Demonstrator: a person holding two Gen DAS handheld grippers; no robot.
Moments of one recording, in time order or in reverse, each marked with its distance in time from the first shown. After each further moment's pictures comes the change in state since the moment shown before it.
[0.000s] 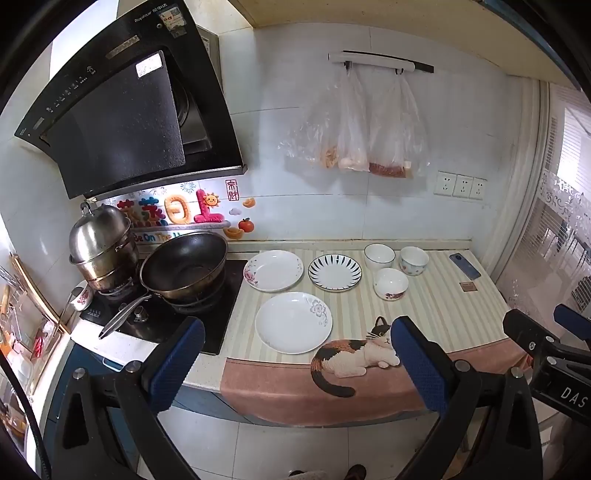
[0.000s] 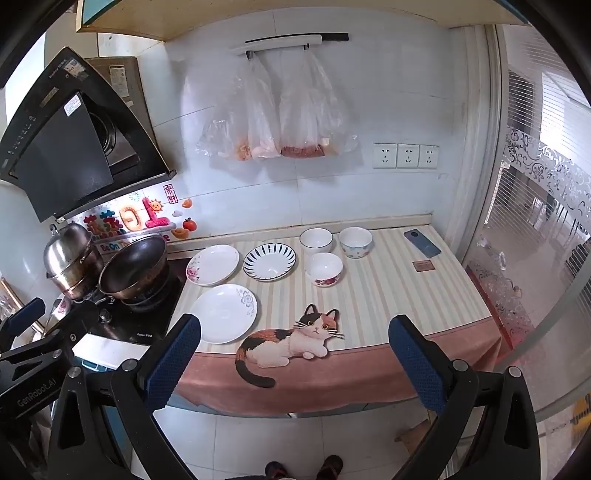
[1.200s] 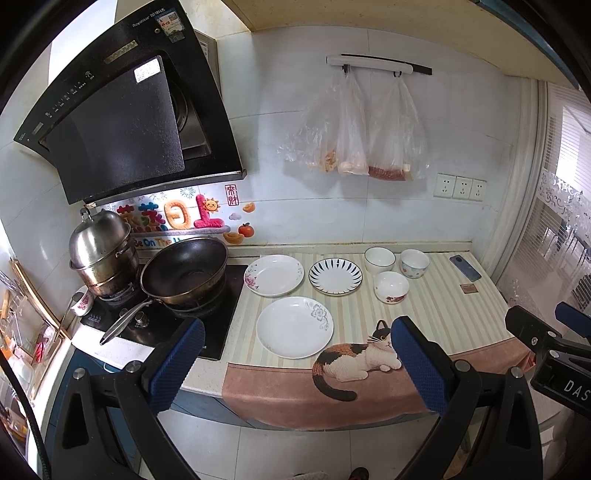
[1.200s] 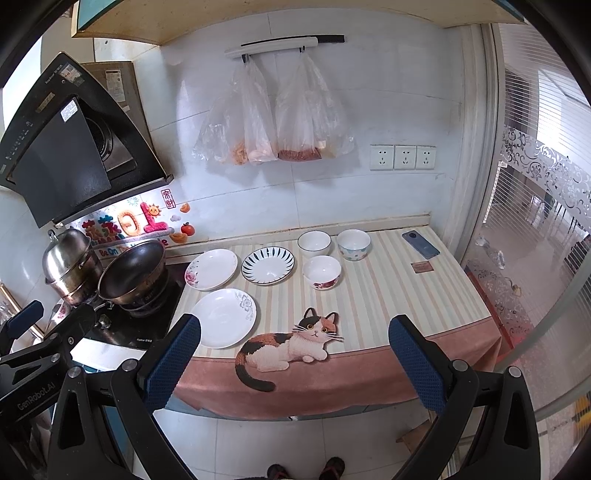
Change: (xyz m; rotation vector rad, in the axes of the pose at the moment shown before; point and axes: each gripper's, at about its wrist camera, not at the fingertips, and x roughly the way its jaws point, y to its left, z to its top) left arm 0.001 -0.001 0.008 0.010 -0.008 0.001; right arm 0.002 -0.003 0.004 0.010 -0.007 0.005
